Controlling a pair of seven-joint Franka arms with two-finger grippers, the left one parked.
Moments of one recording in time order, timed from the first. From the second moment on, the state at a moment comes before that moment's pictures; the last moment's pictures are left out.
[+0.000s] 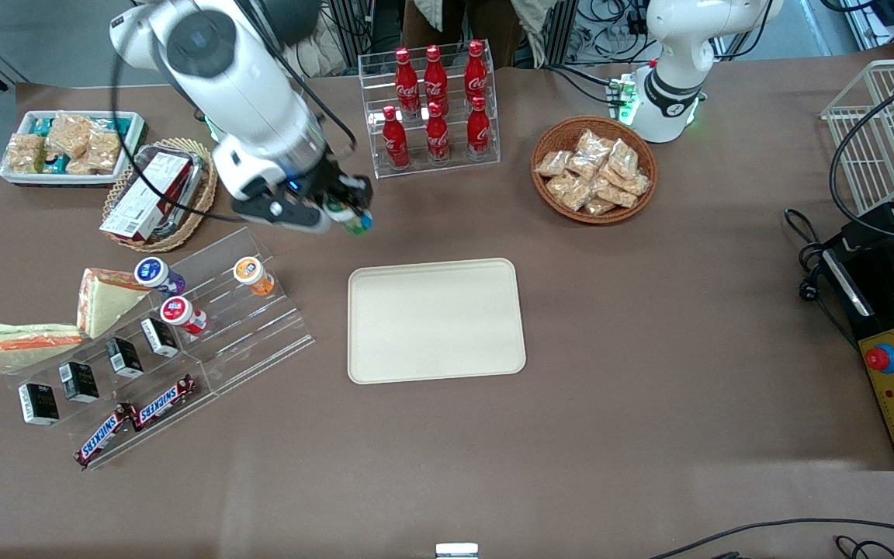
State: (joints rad) arm 0.38 0.10 0.24 -1.74 0.14 1.86 0.88
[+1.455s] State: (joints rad) arm 0.41 0.34 0.22 -2.16 0.01 2.56 0.92
